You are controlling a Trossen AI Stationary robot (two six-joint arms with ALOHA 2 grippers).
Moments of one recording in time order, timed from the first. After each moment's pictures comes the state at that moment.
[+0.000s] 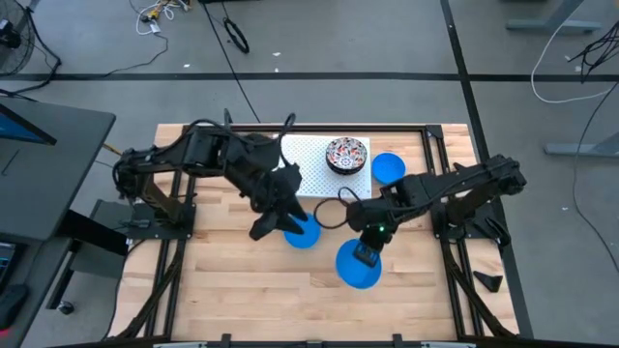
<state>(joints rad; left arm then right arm) -0.12 1.67 2.10 -1.01 0.38 -0.32 0.29 1.58 1.61 -1.22 -0.27 0.88</state>
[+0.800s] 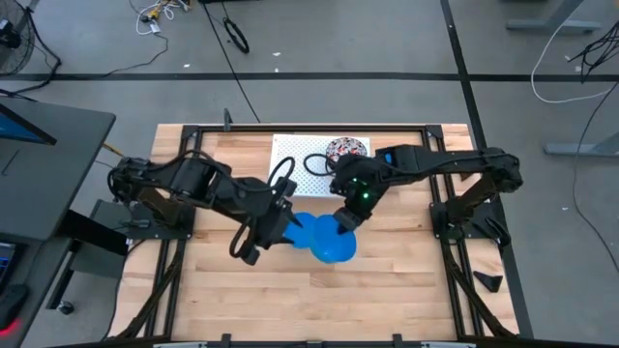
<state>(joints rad) -0.31 1.67 2.10 -1.11 -0.06 0.34 0.05 1.59 1.63 -0.97 -0.54 0.90</state>
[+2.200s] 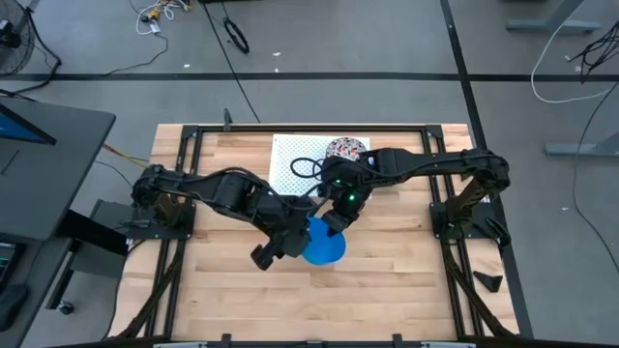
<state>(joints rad) -0.29 1.82 2.10 -1.18 0.06 0.52 0.02 1.68 1.63 -0.91 -0.61 0.85</state>
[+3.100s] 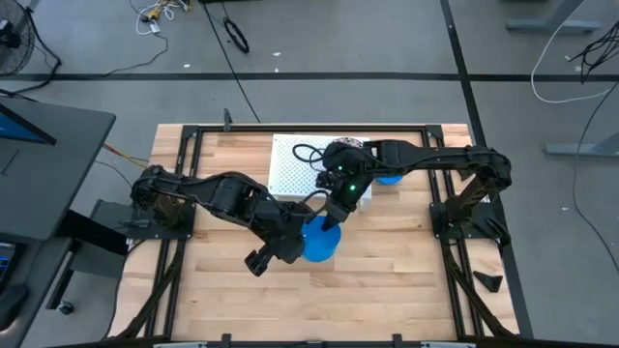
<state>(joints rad) -0.31 1.81 2.10 -1.21 0.10 0.48 -0.05 1.67 1.63 -0.83 -0.70 0.76</state>
